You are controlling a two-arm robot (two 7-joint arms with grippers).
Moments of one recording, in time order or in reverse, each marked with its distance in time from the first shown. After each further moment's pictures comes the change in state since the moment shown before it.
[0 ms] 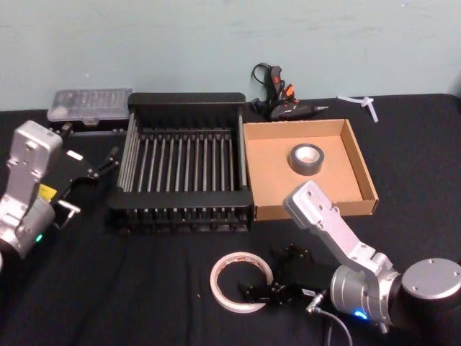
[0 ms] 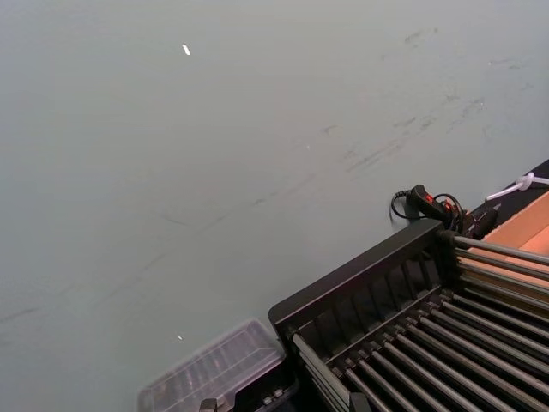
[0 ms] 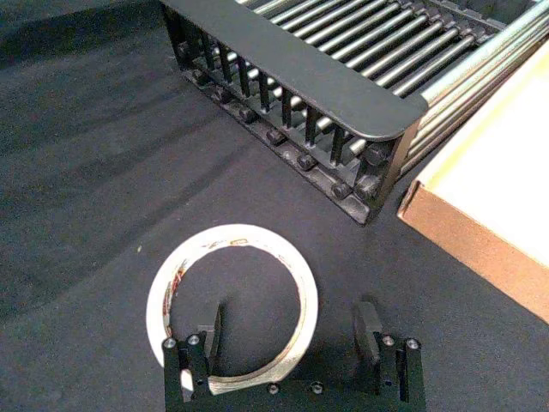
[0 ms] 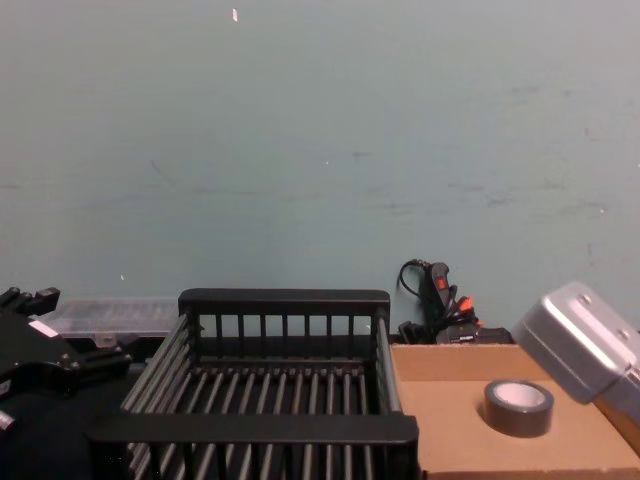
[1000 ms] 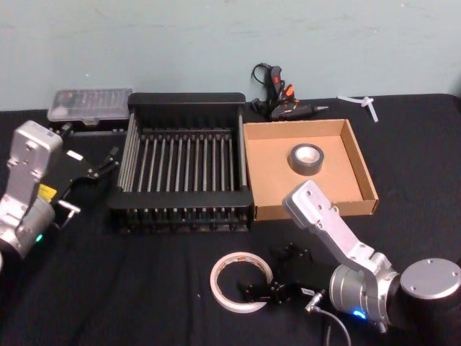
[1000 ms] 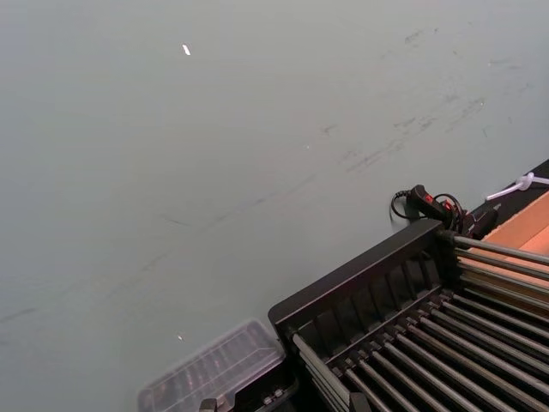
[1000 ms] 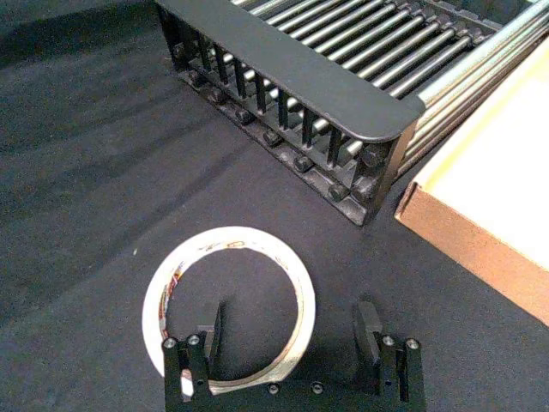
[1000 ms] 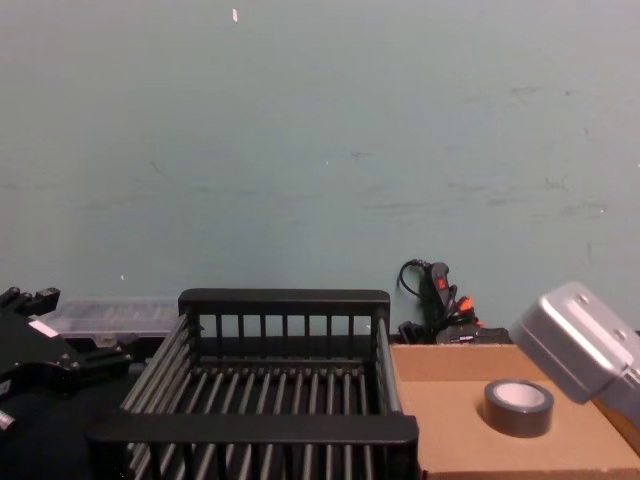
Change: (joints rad) left arm 0.000 0.000 0.000 0.000 0.000 0.000 0.000; right arm -0.002 -0.012 0.005 0.005 -0.012 -0.001 -0.001
